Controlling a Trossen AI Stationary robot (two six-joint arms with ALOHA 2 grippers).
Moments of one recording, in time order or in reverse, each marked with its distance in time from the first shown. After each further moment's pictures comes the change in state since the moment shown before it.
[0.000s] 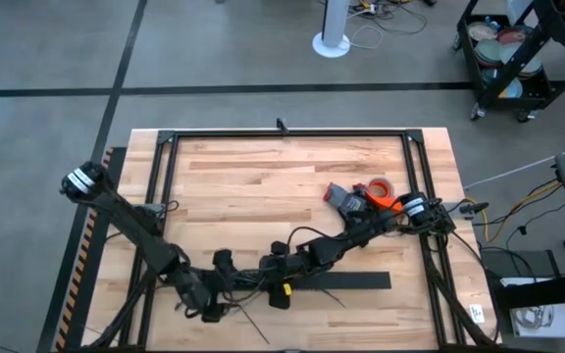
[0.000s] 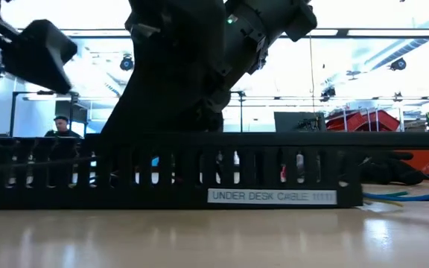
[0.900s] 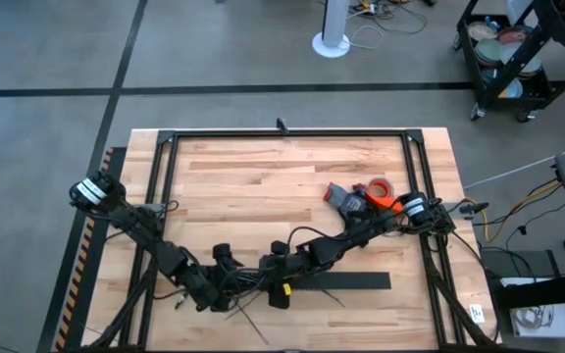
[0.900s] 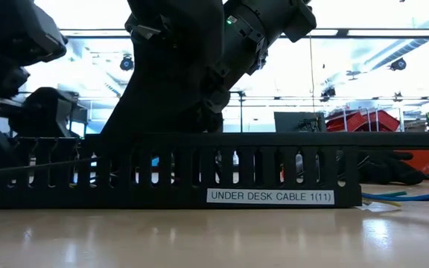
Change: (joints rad) left arm 0.024 0.132 -0.119 0.086 -0.121 -0.068; right arm 0.000 0.000 0.000 0.000 -0.002 0.003
